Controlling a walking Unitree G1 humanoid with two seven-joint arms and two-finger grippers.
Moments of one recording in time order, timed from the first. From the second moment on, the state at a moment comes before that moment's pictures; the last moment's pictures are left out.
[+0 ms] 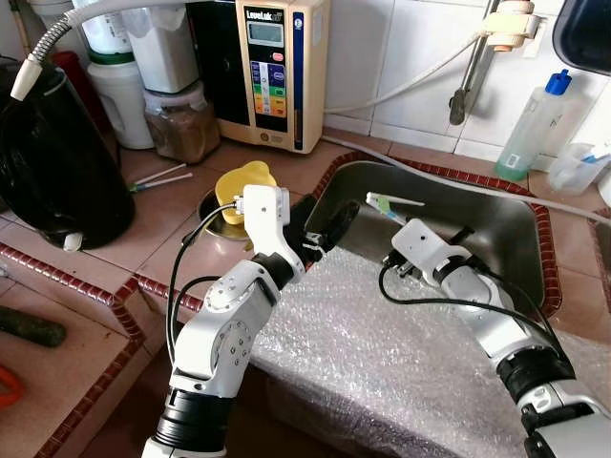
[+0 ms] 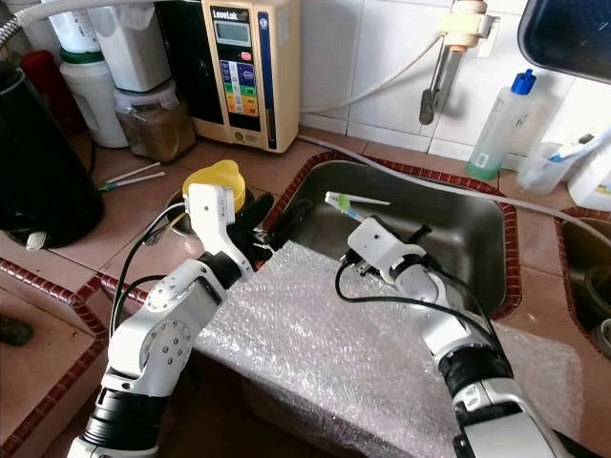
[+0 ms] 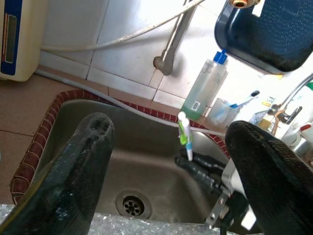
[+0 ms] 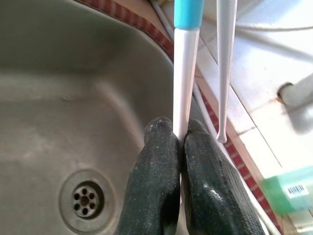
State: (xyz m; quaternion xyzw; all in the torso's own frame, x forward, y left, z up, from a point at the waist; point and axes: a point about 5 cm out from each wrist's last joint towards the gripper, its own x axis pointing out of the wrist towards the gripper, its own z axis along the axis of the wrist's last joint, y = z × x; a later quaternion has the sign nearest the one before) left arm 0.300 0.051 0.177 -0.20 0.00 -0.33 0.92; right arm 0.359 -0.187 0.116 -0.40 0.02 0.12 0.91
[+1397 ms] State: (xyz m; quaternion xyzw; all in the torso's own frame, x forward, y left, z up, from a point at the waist) left arm 0.291 0.043 0.144 -0.07 0.10 -0.38 0.92; right arm 0.355 -0.213 0.082 -0.34 0.15 0.08 0.92
